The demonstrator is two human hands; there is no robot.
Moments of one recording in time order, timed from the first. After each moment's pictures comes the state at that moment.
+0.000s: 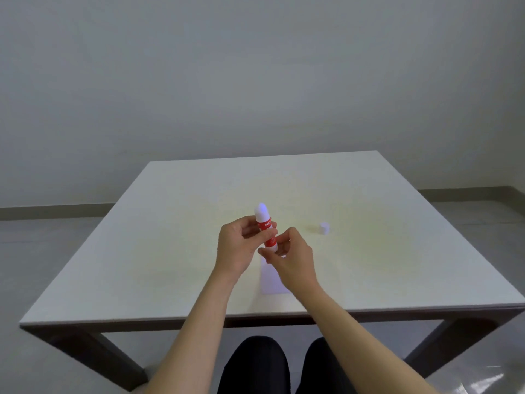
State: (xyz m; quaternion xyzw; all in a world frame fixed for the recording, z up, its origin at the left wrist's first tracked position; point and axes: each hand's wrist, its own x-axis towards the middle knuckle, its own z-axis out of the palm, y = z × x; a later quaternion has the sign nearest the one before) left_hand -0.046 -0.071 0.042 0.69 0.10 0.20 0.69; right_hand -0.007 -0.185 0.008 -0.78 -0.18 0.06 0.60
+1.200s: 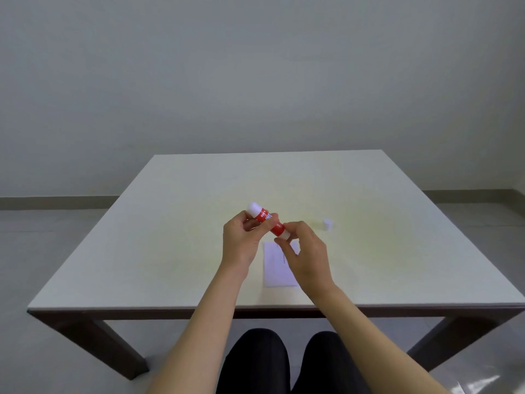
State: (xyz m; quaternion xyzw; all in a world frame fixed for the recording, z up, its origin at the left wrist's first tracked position) left_hand -0.044 -0.077 0.036 0.64 0.16 0.23 0.72; right_hand -0.009 -0.202 0.005 -0.79 -0.30 -0.14 0.51
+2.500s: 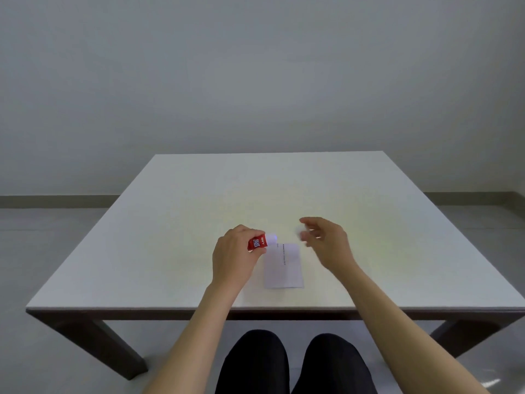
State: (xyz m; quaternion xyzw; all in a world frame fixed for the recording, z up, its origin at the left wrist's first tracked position) left_hand -0.058 -0.064 0.015 0.93 0.16 0.21 0.27; right_hand 0.049 -0.229 0.002 -0.81 -0.19 0.02 0.55
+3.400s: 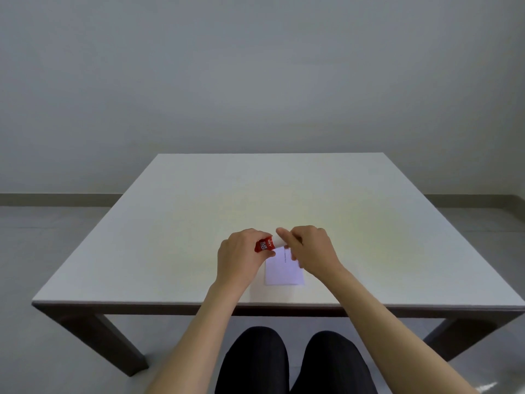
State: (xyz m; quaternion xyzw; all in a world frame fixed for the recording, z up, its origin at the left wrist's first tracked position) left_hand -0.065 -0.074 0.023 0.94 0.14 0.20 0.24; right_hand 0.014 -0.207 0.027 -0.88 -0.27 0.06 0.40
